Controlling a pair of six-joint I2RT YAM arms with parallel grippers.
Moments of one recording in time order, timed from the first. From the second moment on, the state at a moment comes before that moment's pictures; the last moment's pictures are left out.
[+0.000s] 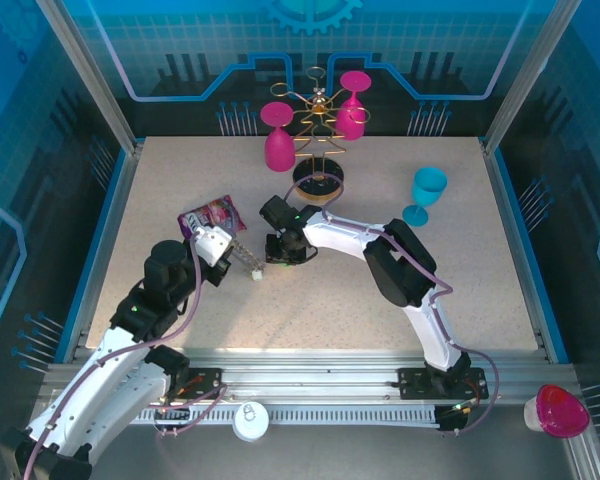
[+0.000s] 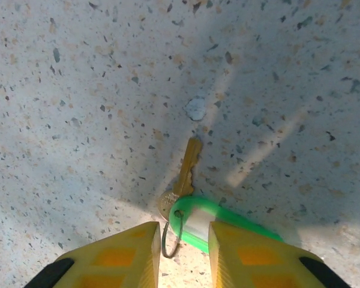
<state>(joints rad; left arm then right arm) -0.38 0.63 0.57 -0.26 0.03 0.30 0.81 2.21 1.69 -0.68 -0.13 0.83</state>
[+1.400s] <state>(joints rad) -0.38 0.64 0.56 -0.23 0.04 0.30 0.81 1.95 1.58 -0.93 -0.03 0.55</state>
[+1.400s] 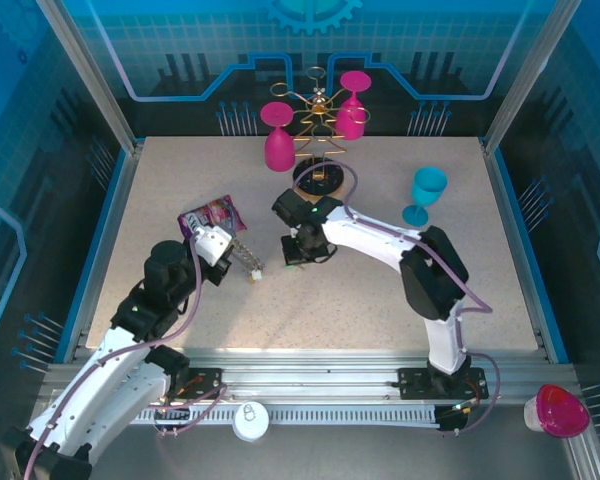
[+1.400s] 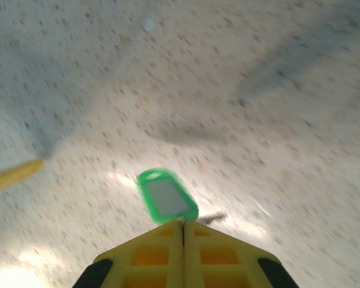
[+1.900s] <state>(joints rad) -0.38 0.66 0.55 -0.21 0.05 0.28 0.79 1.94 1.42 -0.97 -0.05 0.49</state>
